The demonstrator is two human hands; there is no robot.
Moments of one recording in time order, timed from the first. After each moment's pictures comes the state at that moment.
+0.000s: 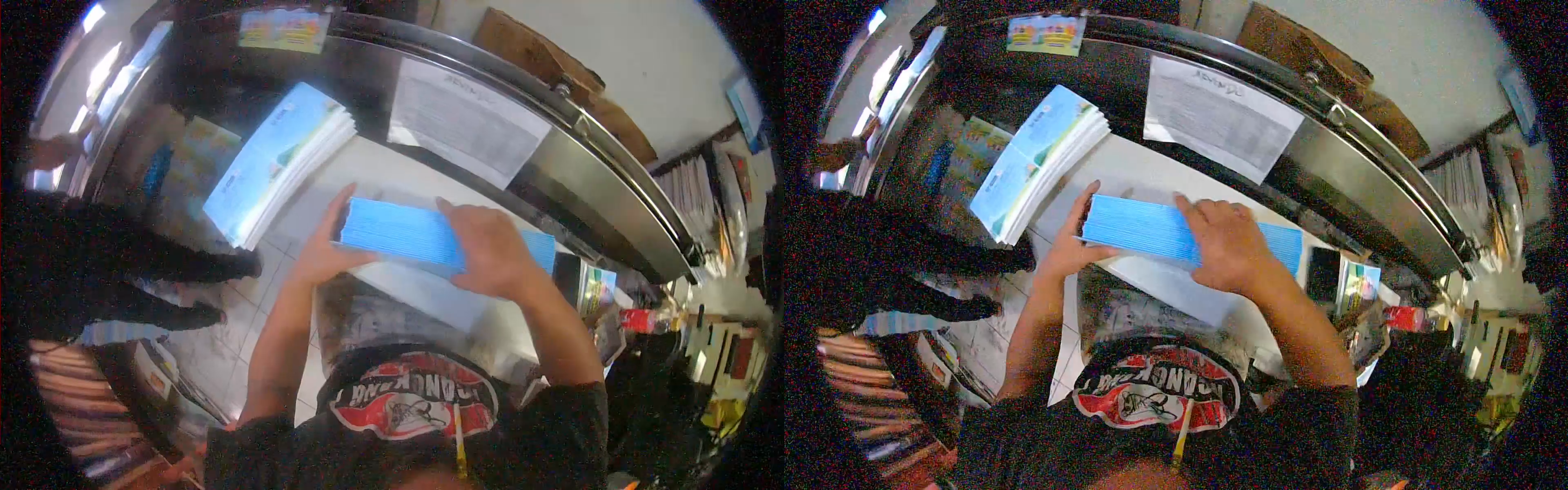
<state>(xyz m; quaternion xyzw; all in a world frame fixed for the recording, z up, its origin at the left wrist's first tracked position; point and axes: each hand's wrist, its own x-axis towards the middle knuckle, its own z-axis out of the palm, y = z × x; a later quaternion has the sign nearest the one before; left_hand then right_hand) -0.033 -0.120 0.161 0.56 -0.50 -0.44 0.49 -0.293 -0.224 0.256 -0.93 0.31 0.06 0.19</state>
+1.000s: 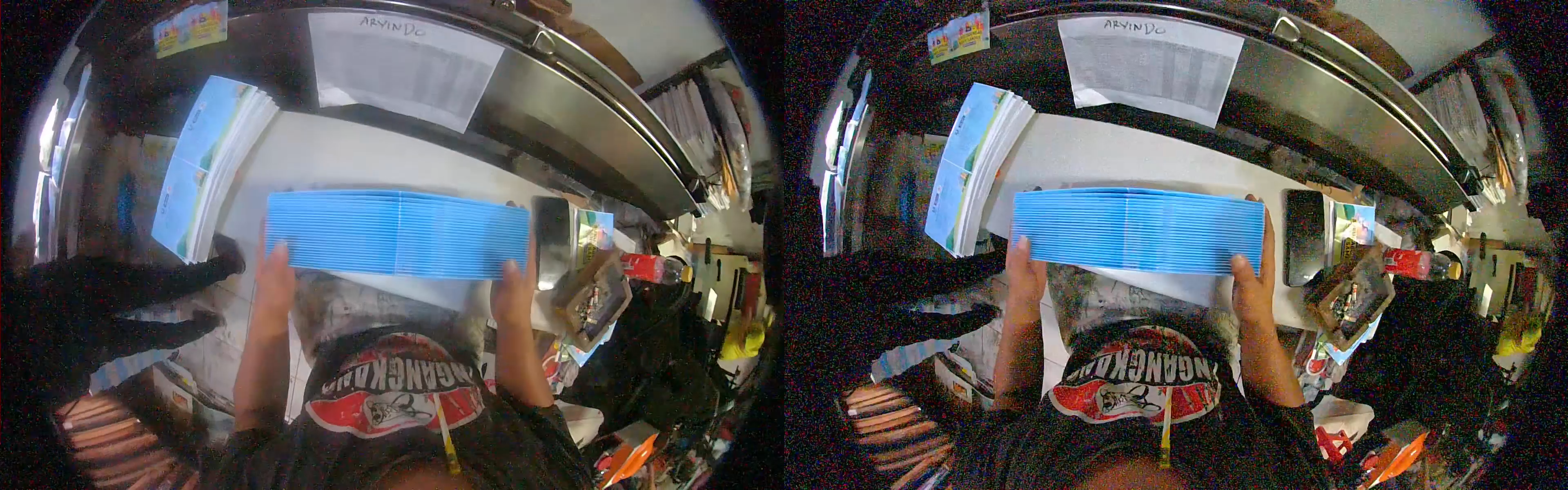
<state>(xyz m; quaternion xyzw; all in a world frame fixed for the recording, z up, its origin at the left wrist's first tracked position) -0.069 -0.091 0.124 0.50 -0.33 -0.47 0.65 -0.400 -0.148 0.142 -0.45 0.47 -0.52 0.56</state>
